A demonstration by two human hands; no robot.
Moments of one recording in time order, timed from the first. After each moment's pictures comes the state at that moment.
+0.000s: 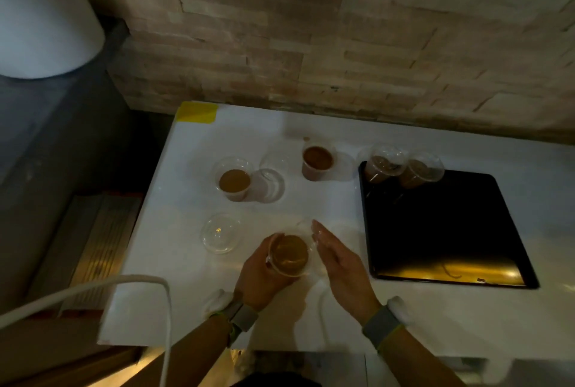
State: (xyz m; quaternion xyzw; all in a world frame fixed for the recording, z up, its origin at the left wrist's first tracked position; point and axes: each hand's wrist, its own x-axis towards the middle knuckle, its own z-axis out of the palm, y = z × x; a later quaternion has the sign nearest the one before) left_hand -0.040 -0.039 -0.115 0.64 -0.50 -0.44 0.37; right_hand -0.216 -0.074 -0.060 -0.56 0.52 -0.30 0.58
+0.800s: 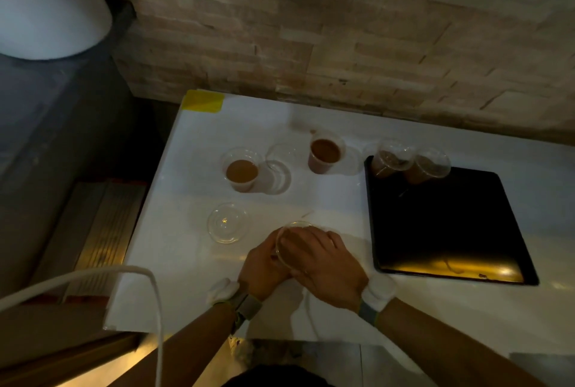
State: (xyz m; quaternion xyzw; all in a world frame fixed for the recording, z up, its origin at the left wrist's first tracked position) left_hand -0.032 -0.037 -0.128 0.64 -0.51 -0.45 0.37; right_hand -0.203 -0.080 -0.091 -0.94 0.34 -0.03 0.08
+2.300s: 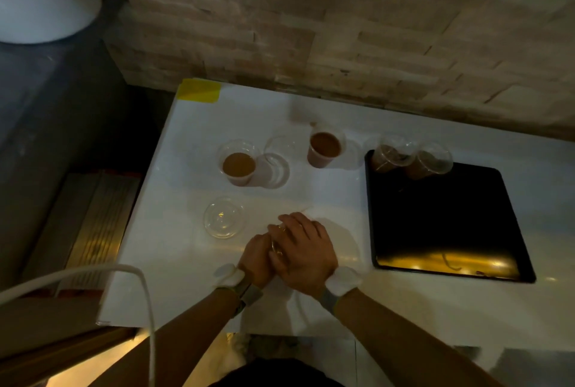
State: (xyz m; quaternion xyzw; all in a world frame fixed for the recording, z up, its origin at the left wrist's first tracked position) left_hand -0.028 -0.052 -0.133 0.67 -0.63 -0.32 0.24; right_hand -0.165 -0.082 -0.108 -0.90 0.42 -0.03 0.09
